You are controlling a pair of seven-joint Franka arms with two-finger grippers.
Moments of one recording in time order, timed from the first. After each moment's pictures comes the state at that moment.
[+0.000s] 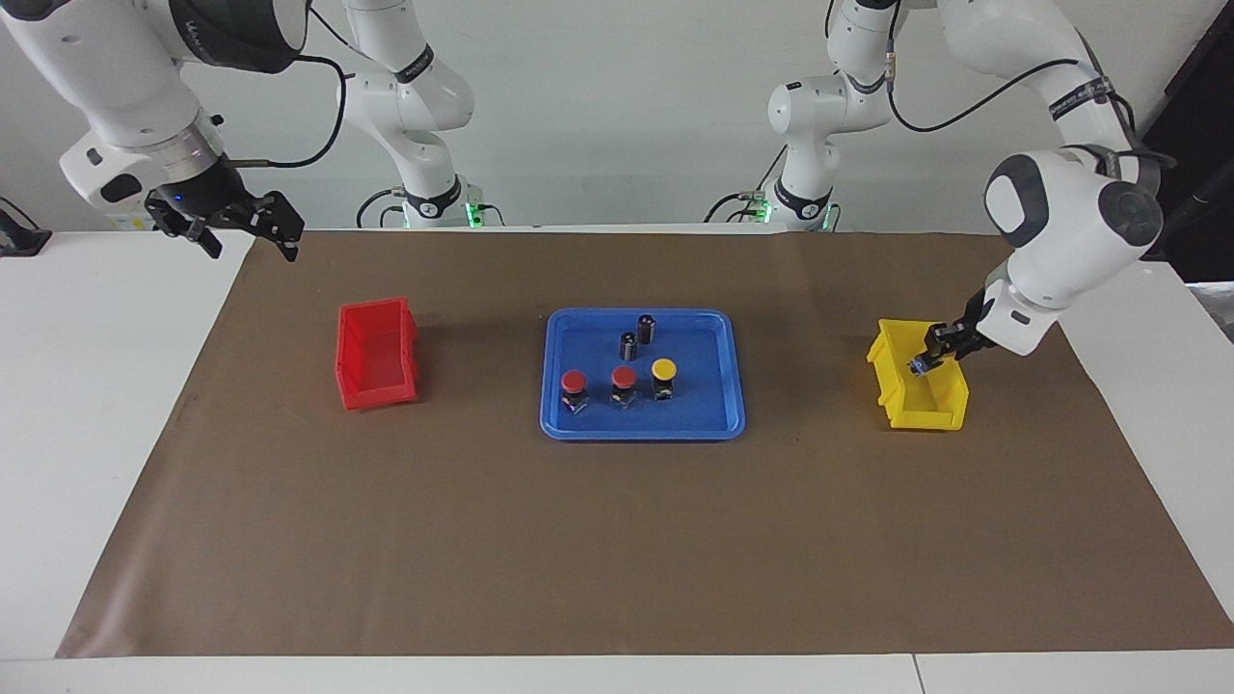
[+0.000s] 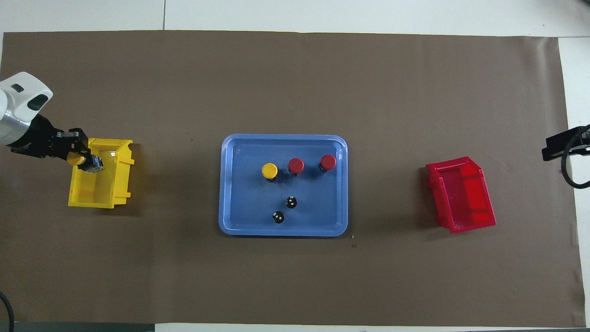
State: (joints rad) left arm 0.03 0.11 -0.04 -1.77 -0.02 1.73 -0.08; right arm -0.02 -0.02 -0.08 -1.60 -0.05 1.47 -0.07
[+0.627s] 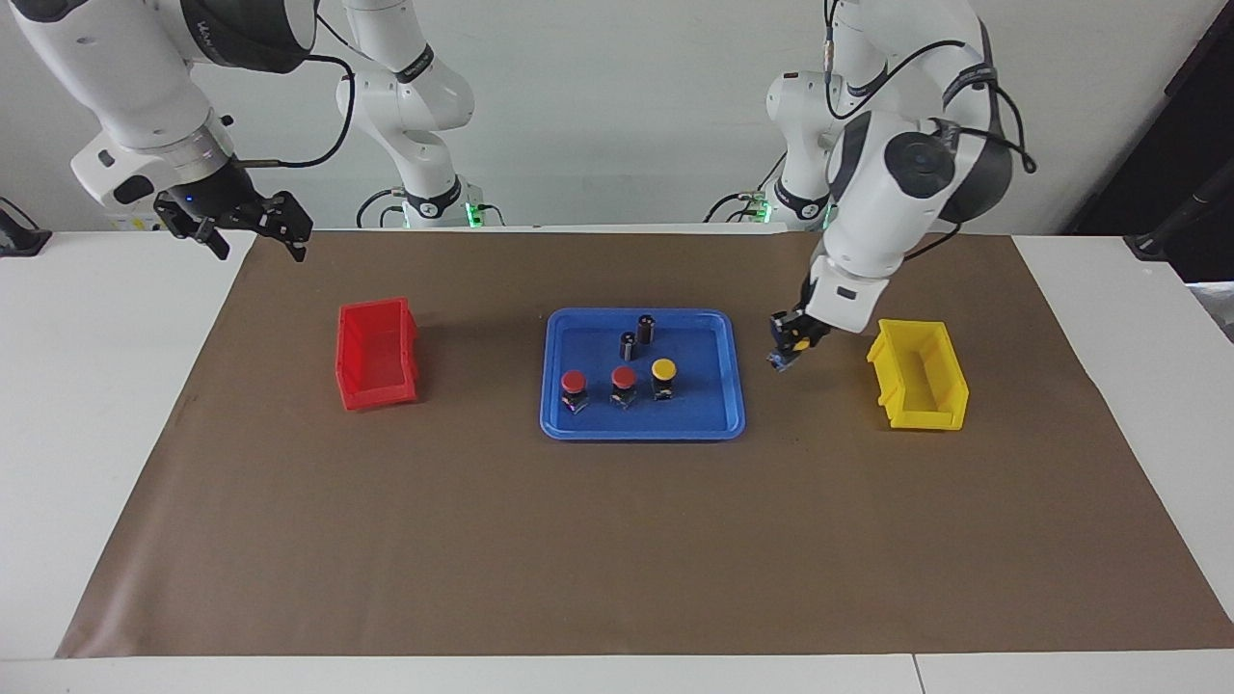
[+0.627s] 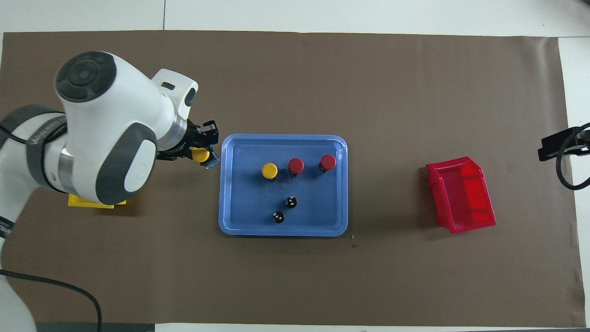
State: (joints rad) left arm -0.41 0.15 -0.06 -1.80 -0.09 1.94 -0.71; right arm -0.01 -0.02 -0.08 -1.60 -0.05 1.47 -0.07
